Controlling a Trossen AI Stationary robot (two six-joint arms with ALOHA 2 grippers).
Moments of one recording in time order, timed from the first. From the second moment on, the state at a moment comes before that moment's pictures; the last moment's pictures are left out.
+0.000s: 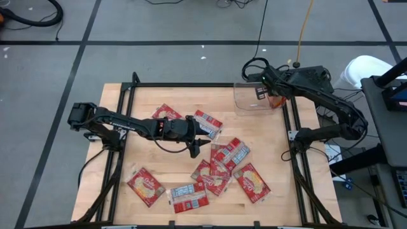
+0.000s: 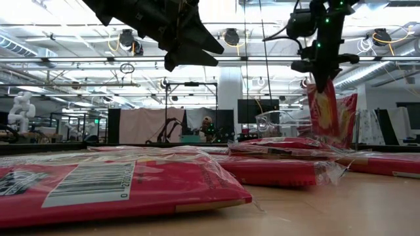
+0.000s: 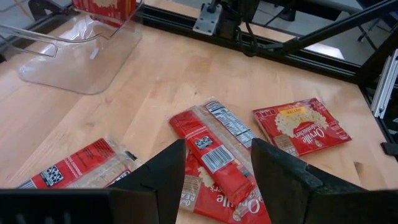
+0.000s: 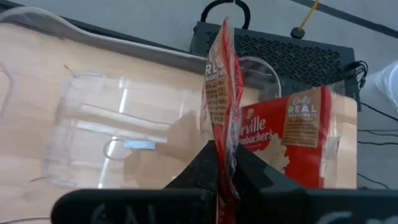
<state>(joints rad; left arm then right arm) -0.06 1.54 0.94 0.15 -0.11 -0.27 -0.73 1.25 1.07 -1.03 0.47 0.51</state>
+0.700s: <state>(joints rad) -0.06 1.54 0.94 0.15 -0.10 -0.29 -0.74 1.25 1.02 -1.01 0.47 0.52</state>
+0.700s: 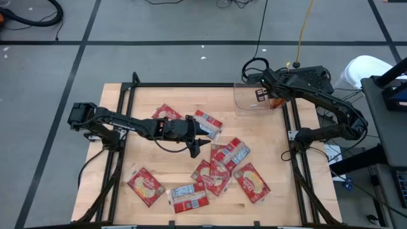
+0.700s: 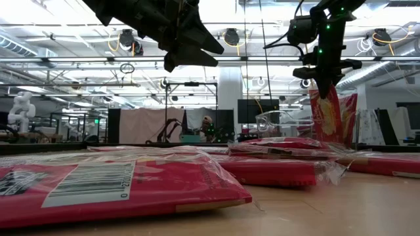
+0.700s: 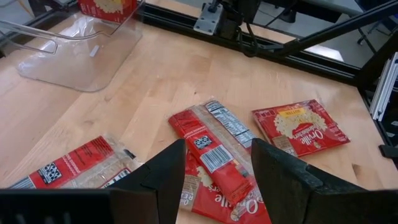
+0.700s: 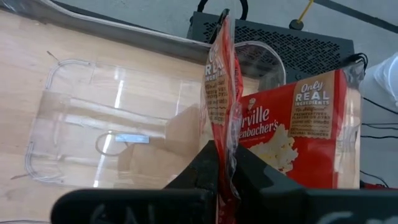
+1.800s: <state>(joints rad) -0.07 1.54 0.94 0.15 -0.10 -0.32 -0.79 1.25 0.93 -1.01 0.50 0.54</state>
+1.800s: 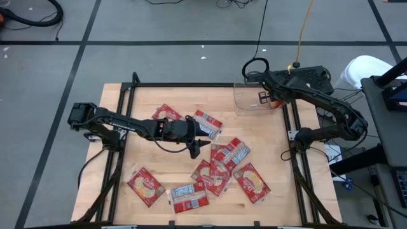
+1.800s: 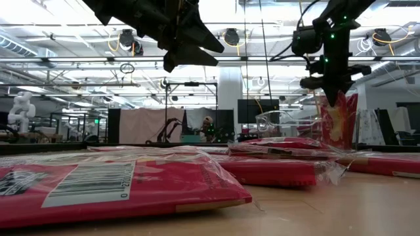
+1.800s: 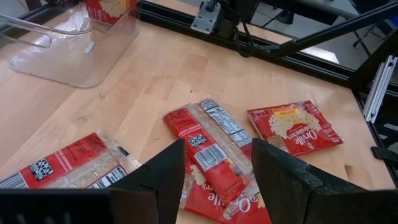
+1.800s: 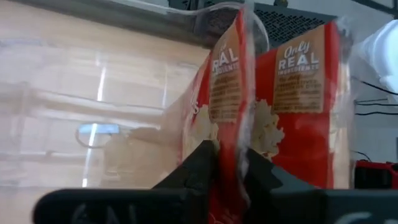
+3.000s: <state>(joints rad) -0.07 1.54 0.94 0.14 -0.10 -0.31 -0.72 0.96 0.93 -0.91 0.64 0.37</state>
